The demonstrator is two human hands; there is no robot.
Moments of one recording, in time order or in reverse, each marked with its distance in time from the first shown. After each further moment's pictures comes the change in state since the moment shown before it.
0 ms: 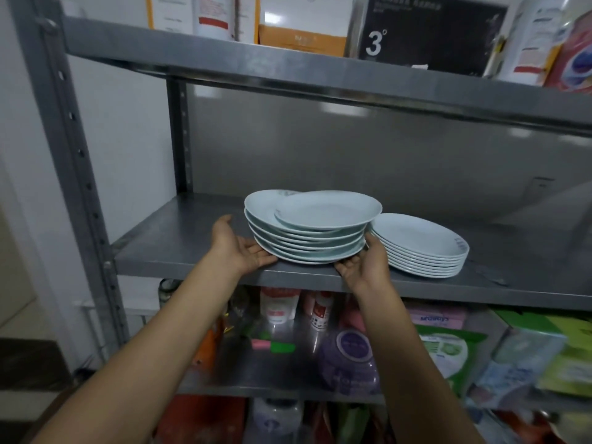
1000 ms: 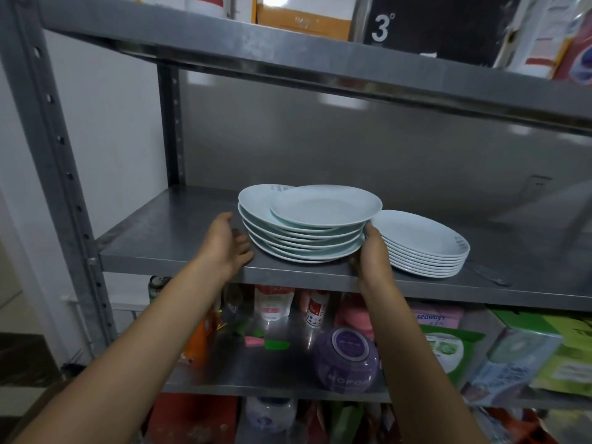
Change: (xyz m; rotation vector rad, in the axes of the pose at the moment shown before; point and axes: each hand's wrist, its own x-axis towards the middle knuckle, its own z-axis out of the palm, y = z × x) left_hand 0.028 0.003 -0.020 0.326 0.110 0.177; right_hand -0.007 -0.012 0.004 -0.485 0.109 -0.216
